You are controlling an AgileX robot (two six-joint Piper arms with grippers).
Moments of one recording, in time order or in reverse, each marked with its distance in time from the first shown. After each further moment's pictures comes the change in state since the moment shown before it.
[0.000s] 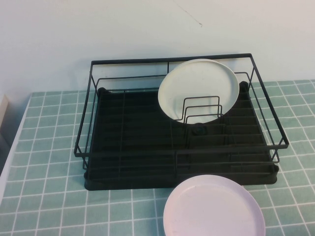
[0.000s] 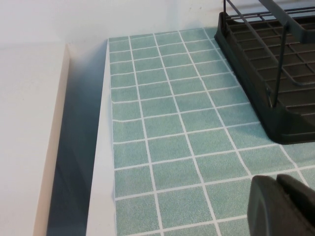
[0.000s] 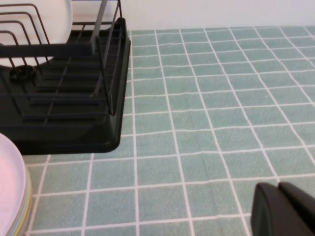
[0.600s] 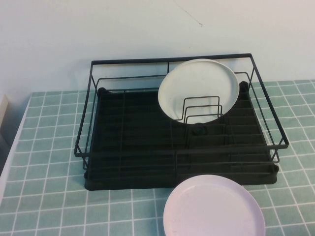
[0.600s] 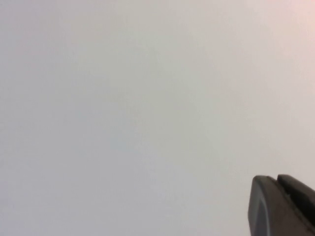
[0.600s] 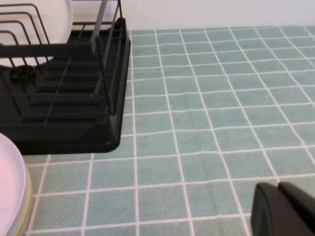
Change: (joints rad) right arm 0.000 0.000 0.000 0.000 0.000 0.000; left arm 0.000 0.000 0.006 0.047 -0.737 0.033
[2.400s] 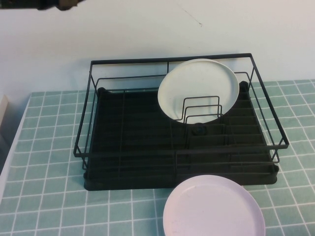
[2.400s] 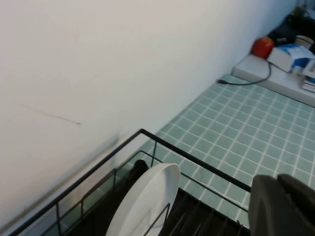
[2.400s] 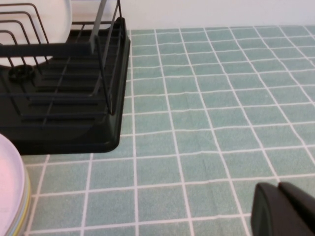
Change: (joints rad) right arm 0.000 0.000 0.000 0.000 0.000 0.000; left arm -0.002 1.497 -1.634 -1.183 1.395 0.966
